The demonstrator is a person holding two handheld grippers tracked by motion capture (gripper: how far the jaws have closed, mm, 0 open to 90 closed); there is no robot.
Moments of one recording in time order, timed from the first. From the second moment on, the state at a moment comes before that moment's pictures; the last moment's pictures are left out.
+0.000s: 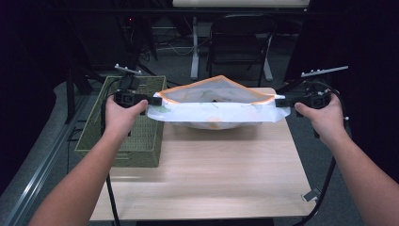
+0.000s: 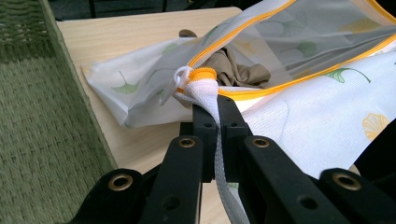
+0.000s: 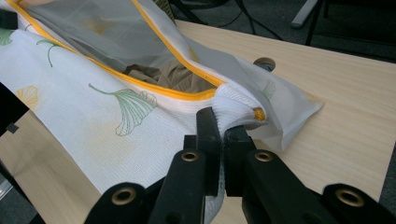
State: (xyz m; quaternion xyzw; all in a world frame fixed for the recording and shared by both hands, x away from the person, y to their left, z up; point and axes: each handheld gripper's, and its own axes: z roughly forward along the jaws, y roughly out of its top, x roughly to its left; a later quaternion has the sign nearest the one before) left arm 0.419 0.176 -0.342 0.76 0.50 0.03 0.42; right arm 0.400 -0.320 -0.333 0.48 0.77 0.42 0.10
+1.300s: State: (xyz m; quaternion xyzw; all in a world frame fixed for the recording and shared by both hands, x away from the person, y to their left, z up) left arm 0.327 0.177 -0.426 0.77 0.47 0.01 0.42; right arm 0.320 -0.322 -0.415 0.46 0.78 0.41 0.08
